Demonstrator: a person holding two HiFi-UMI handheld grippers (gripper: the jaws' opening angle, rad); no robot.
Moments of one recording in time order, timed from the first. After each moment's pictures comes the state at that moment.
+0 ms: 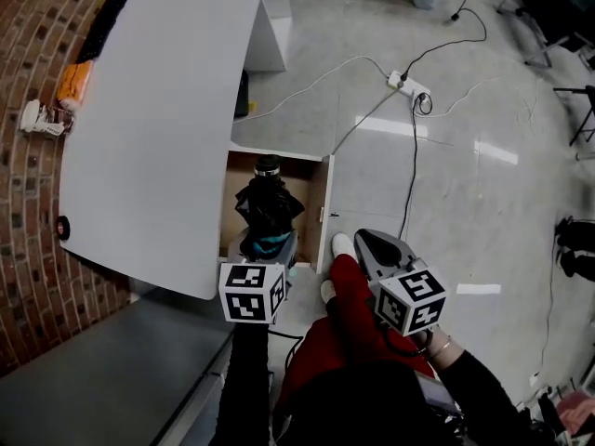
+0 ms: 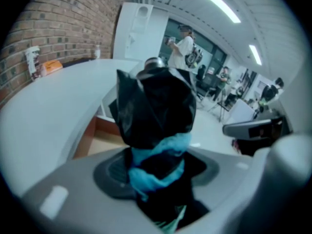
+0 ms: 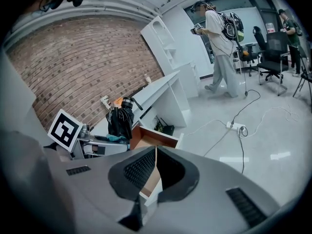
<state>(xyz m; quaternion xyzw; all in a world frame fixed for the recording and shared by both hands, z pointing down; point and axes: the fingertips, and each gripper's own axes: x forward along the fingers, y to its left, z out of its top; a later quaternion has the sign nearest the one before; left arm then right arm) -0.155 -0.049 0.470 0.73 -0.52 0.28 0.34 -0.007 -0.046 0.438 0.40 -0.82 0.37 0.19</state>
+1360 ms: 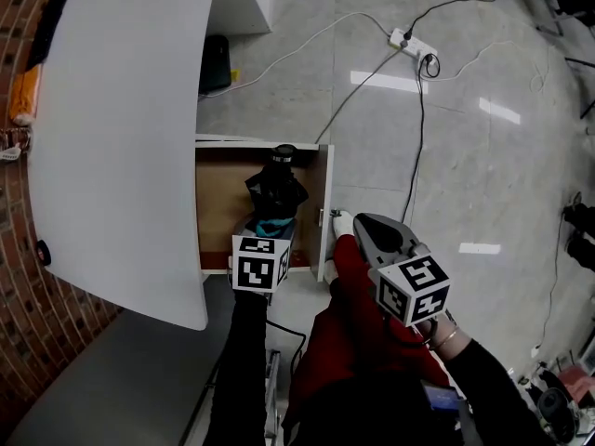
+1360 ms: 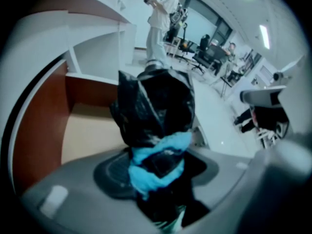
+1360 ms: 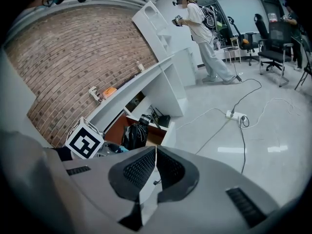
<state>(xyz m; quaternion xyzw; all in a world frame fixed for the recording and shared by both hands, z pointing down) -0.159 -0.065 0.616 0.70 -0.43 0.41 0.41 -0.014 -0.085 0.519 0.38 -0.80 0.41 0.23</state>
